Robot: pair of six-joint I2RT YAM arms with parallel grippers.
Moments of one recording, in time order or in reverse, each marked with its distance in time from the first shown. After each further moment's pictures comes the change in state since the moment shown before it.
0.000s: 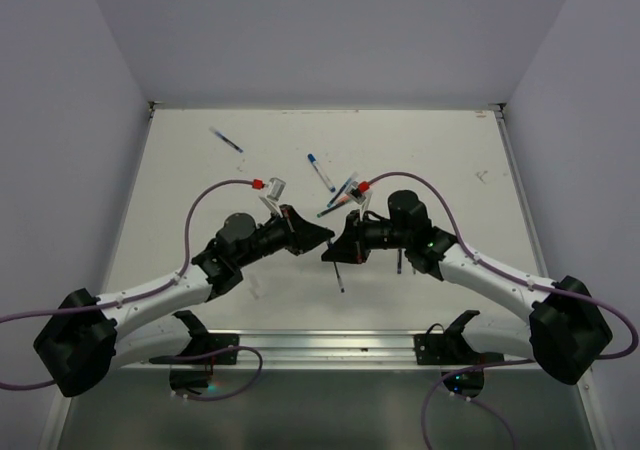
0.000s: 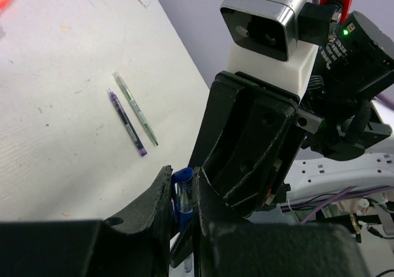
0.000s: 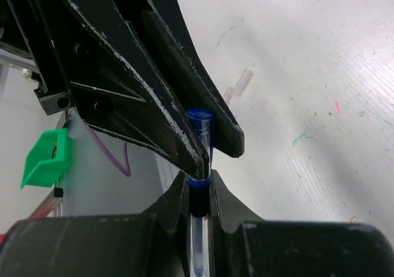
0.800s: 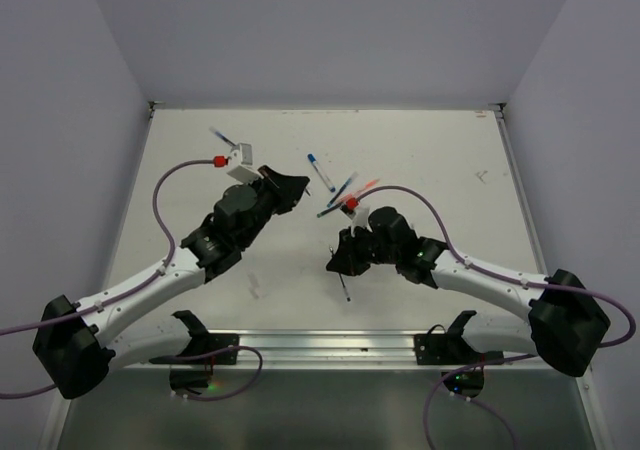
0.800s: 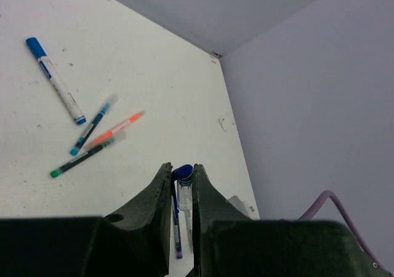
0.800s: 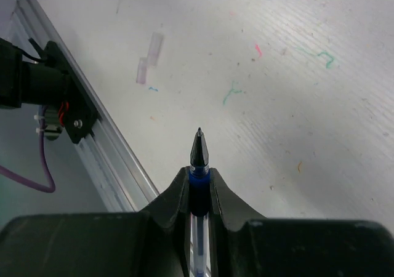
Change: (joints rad) left arm 0.010 -0.018 0.266 -0.352 -0.547 -0.051; right arm 0.146 0.023 -0.015 -0.157 0.386 -0.038
